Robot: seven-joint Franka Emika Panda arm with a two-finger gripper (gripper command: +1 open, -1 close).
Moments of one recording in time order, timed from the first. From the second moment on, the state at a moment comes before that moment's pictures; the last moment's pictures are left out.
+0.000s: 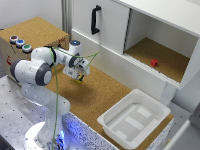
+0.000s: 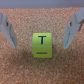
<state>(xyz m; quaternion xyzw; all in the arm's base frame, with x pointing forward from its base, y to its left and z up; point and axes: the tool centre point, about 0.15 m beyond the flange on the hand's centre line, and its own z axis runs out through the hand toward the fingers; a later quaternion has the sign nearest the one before) 0.369 0.128 0.227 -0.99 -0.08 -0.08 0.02</state>
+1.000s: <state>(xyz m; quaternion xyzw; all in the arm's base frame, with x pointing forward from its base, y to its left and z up) 0.376 0.130 0.211 -0.99 -0.08 -0.07 0.02</state>
